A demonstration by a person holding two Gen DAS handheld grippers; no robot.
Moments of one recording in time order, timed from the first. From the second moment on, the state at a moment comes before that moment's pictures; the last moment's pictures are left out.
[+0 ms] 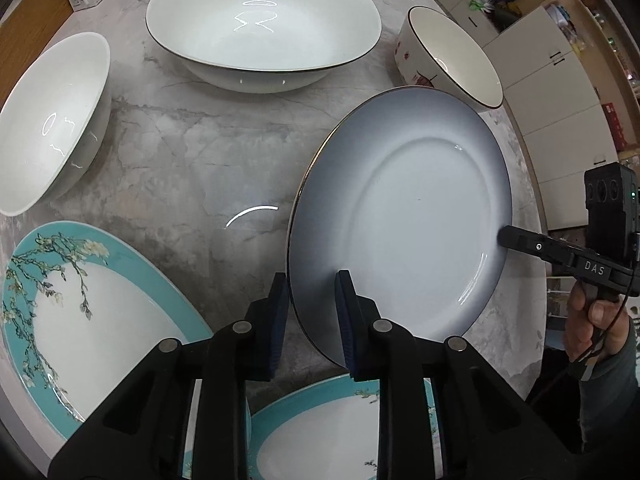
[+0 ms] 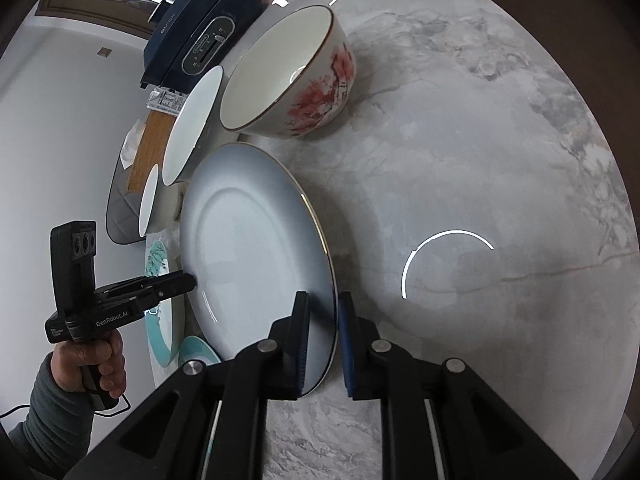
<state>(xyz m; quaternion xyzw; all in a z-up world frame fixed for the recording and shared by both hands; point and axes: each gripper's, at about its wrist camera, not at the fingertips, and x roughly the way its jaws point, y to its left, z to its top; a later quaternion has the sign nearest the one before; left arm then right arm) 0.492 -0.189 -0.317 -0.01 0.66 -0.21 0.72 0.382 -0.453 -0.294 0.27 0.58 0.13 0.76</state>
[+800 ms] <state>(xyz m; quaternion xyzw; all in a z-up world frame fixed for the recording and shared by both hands) 0.442 -0.207 -0.280 -0.08 0.62 -0.22 0.75 0.339 -0.466 -0.260 0.28 0.53 0.11 0.79</state>
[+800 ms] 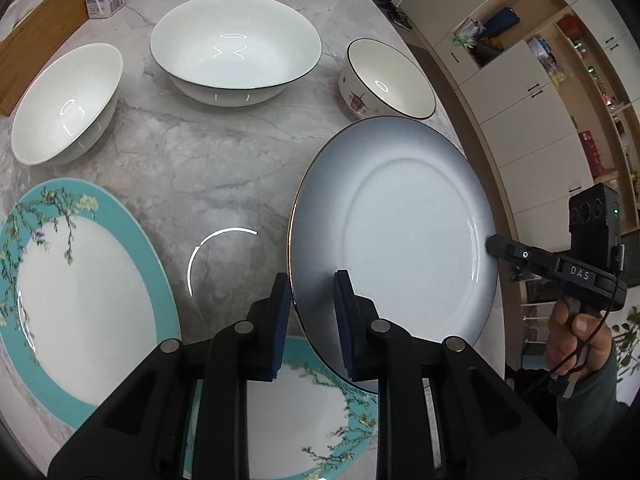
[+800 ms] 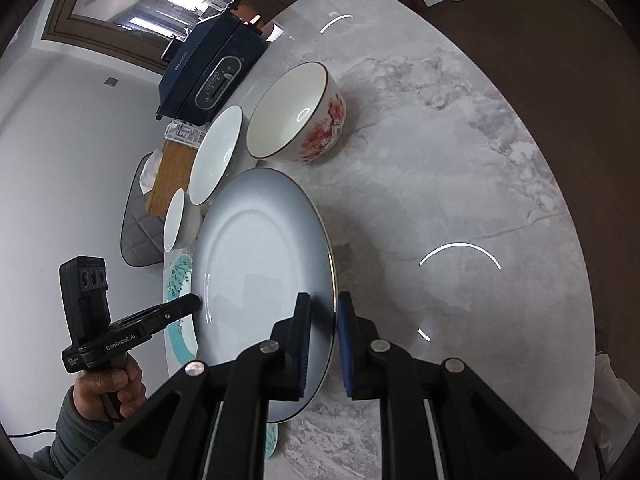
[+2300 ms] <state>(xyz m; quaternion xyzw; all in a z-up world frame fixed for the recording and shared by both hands) 0.116 0.003 -0.344 -0.15 0.66 -0.12 0.73 0.121 -0.266 -0.389 0.23 0.64 0.17 0.72</state>
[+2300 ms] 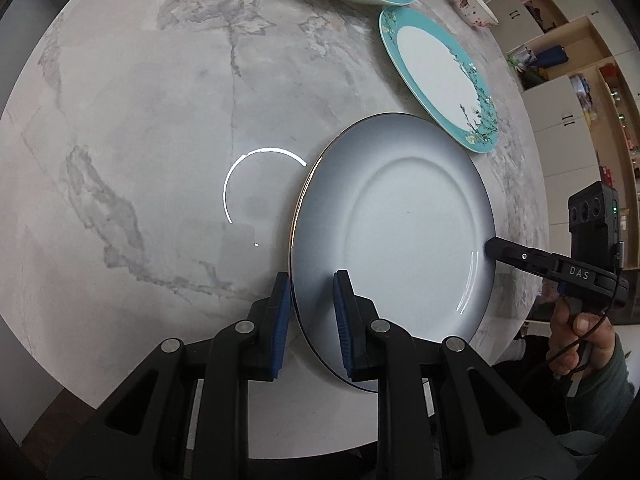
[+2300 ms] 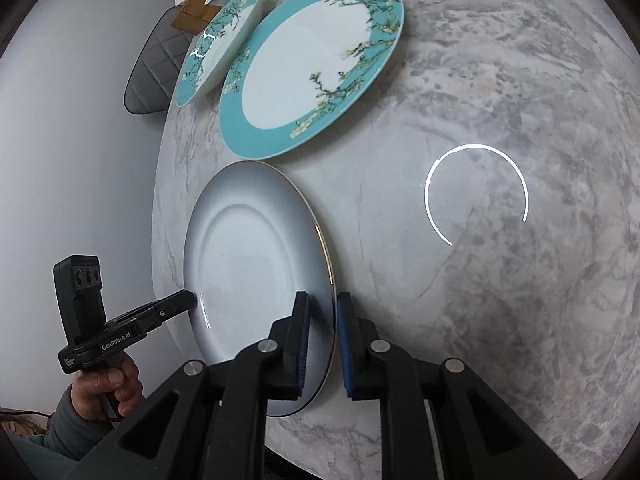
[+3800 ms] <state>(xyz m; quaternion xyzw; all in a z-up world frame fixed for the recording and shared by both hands) 0.317 -0.134 -0.310 -0.07 0.62 -0.10 0.78 0.294 -0.398 -0.347 0.23 0.57 0.15 0.78</state>
